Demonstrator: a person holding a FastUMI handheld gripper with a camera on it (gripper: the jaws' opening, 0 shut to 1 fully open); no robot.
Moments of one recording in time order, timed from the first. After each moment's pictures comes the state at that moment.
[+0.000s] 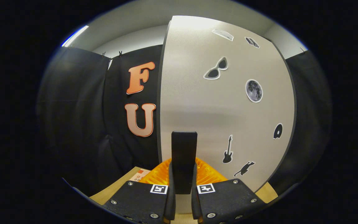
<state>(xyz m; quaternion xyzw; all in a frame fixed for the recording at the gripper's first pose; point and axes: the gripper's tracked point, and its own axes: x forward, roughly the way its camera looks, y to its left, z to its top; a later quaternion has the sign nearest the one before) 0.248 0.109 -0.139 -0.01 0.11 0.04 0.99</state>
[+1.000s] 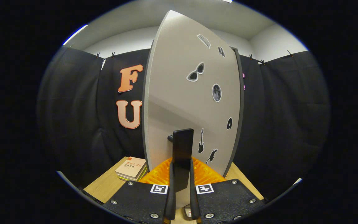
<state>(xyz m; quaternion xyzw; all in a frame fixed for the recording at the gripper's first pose) 0.104 0.015 -0.117 -0.03 0.12 -0.02 0.99</state>
